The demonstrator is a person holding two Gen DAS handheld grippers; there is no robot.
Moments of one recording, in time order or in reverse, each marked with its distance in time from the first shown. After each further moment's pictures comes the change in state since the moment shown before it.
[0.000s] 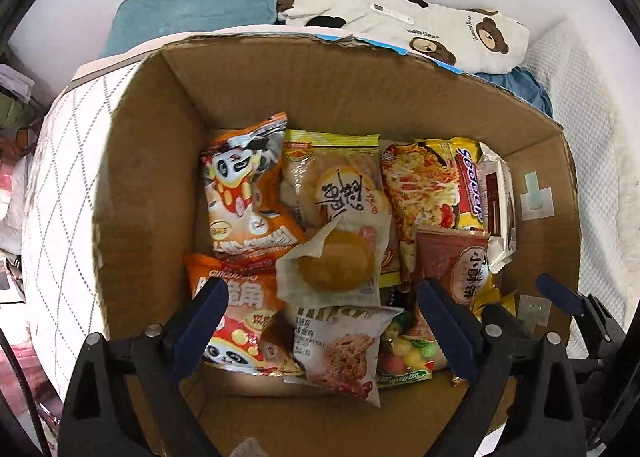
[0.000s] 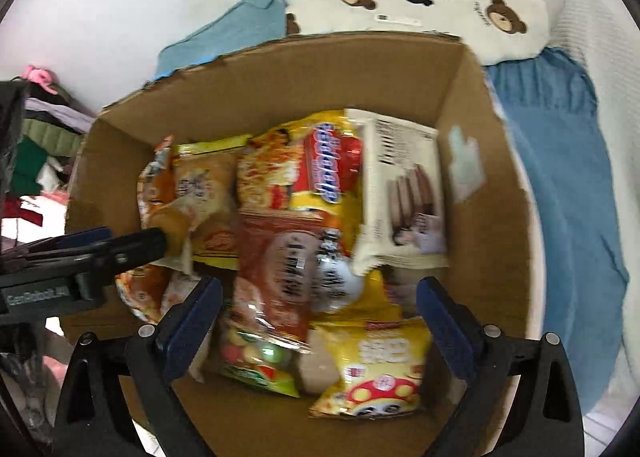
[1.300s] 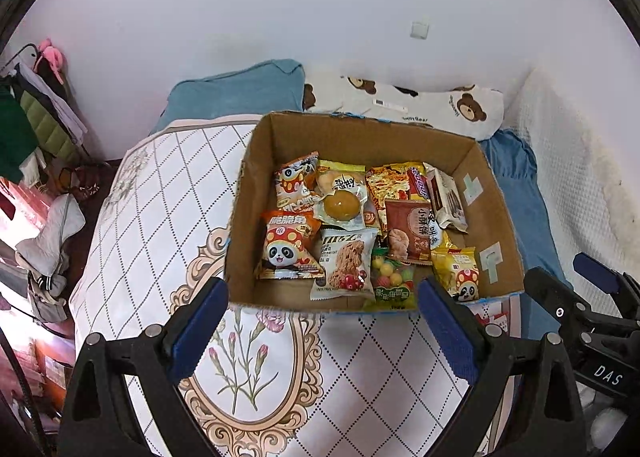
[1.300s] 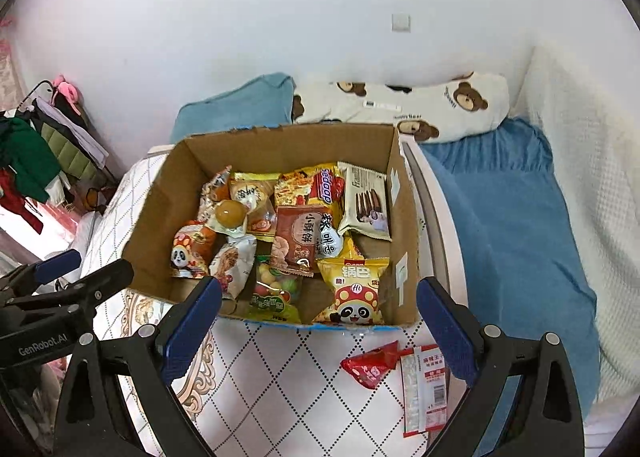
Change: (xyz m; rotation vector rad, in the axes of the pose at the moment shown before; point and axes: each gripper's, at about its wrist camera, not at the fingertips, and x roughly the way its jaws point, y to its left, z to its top) left arm -0.141 -0.008 -0.156 0.005 -0.418 0.086; right arm -0.169 0.017 -0.123 -0.076 -0.338 -0.056
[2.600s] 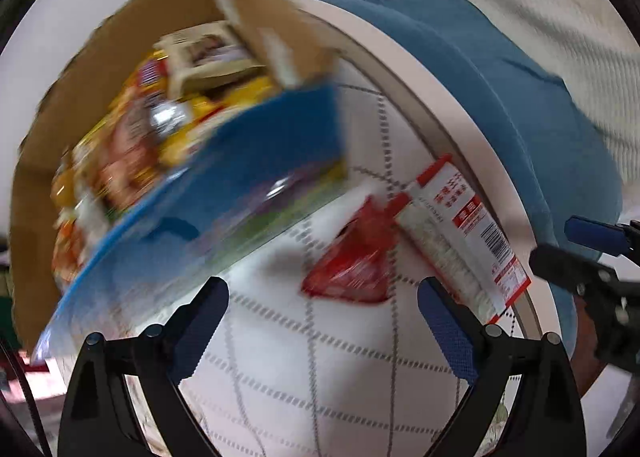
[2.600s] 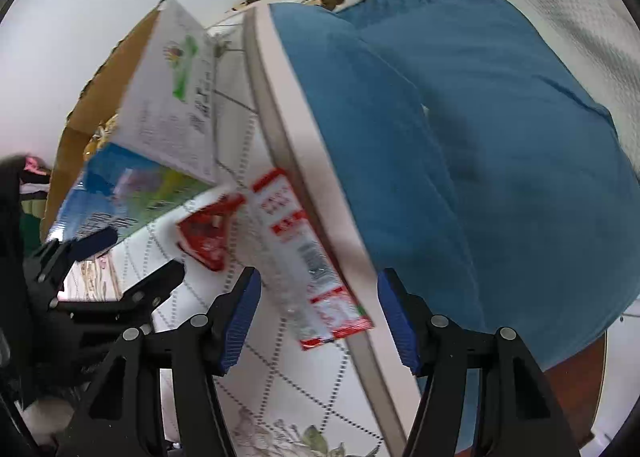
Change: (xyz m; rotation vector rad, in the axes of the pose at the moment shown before) left arm 0.163 -0.235 -0.105 0.626 0.331 -0.013; right arm 0.069 -0.207 -0.175 0.432 0.287 0.071
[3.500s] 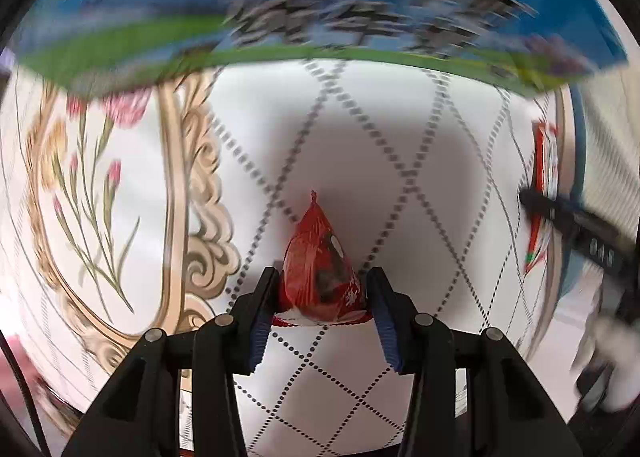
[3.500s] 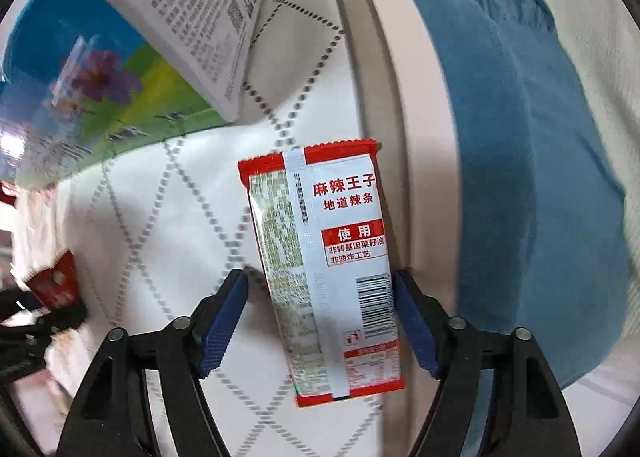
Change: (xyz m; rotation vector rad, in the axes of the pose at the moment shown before) left arm 0.024 0.128 -0.151 -0.552 0.200 -0.240; right arm 0.099 0.075 0.008 -0.258 0.121 -0.106
